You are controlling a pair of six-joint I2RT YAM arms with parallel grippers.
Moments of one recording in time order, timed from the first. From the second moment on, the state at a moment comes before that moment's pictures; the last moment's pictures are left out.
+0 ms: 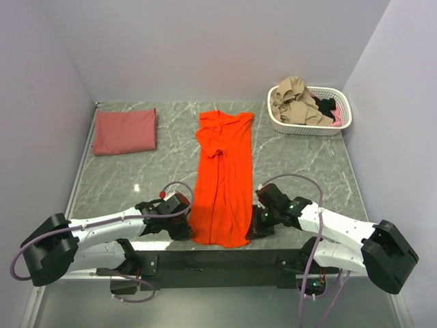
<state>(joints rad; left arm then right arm) -0.94 1.13 0.44 -0.41 0.03 -1.35 0.75 1.08 0.41 -0.46 -0.37 0.88</state>
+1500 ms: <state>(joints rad) -0.50 1.88 1.33 -0.33 -0.08 -0.86 0.46 1.68 1.17 -0.42 0.05 0.69</state>
